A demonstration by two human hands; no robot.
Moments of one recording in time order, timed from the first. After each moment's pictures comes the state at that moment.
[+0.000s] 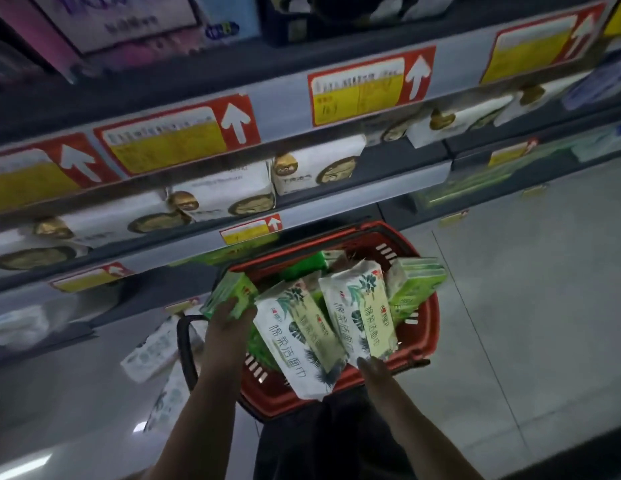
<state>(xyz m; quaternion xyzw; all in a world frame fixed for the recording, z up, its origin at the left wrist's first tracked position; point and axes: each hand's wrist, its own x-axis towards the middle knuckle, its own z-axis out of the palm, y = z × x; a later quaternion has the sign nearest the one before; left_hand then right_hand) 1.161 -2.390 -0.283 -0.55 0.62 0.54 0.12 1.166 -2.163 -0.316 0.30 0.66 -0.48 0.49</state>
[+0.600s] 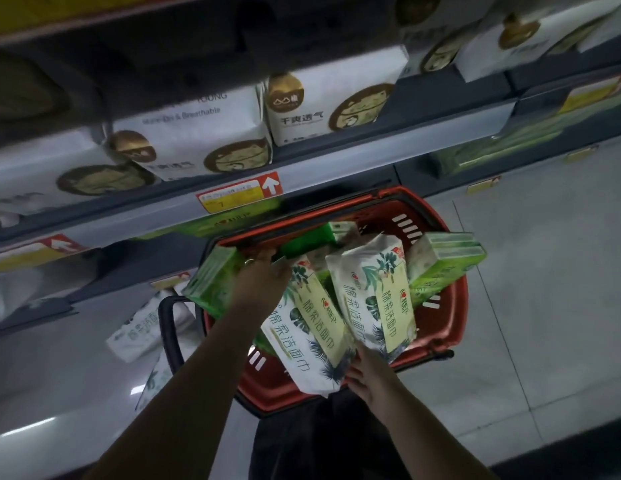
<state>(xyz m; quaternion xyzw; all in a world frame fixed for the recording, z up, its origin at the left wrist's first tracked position) 1.104 -2.385 -0.377 -0.28 0.86 0.33 0.28 1.166 -2.186 -0.405 0.50 0.54 -0.49 0.47</state>
